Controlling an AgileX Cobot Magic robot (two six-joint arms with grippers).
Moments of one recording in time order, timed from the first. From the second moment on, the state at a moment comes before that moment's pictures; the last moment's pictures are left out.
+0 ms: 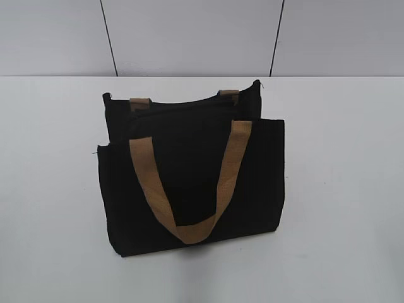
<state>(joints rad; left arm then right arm) 0.02 -0.01 -0.53 -0.18 1.07 0.19 -0.01 -0.01 -0.49 0.12 1.10 -0.17</state>
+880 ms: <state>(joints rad) 0.02 0.22 -0.55 -0.26 1.03 0.37 -0.01 0.22 -0.62 0.12 1.08 -0.19</state>
